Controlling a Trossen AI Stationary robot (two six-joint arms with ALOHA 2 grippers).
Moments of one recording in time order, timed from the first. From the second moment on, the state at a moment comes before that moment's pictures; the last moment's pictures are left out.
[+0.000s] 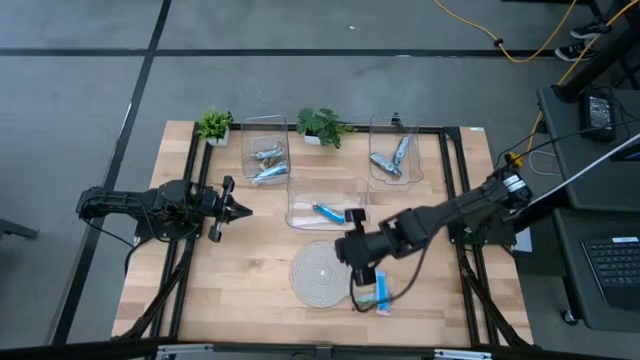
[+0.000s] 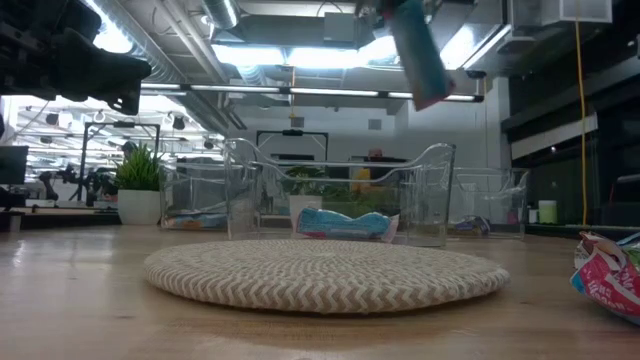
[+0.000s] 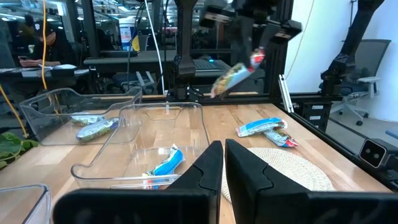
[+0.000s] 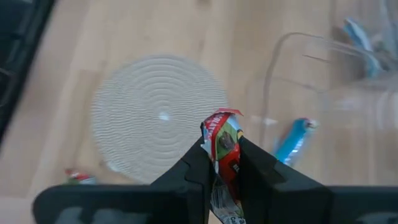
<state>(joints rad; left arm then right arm) -0.02 0.01 0.01 0.03 0.07 -0.01 0.41 1.72 1.58 -0.86 0.29 0.12</state>
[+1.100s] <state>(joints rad) -0.02 0.01 0.01 0.03 0.07 -0.01 0.02 1.74 1.56 -0.65 0.15 -0.06</state>
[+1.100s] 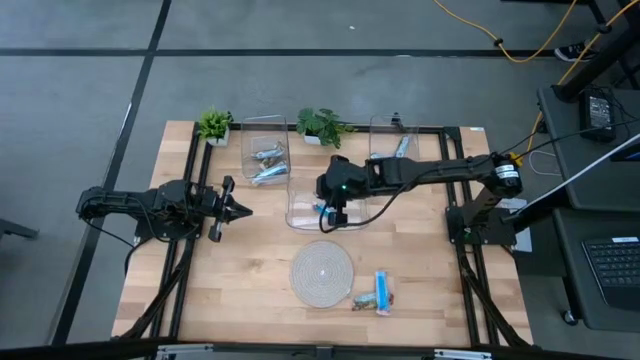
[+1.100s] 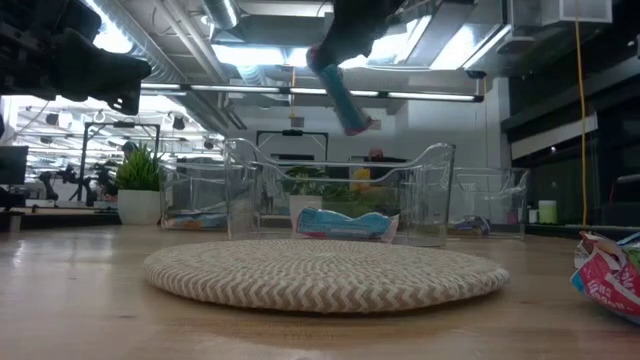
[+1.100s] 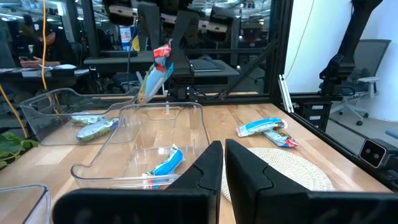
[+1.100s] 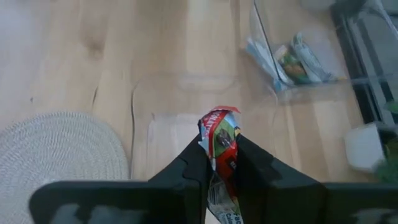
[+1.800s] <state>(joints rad) -0.02 0.02 0.01 0.03 0.07 -0.01 -0.08 1.75 1.23 -0.31 0.11 -0.06</state>
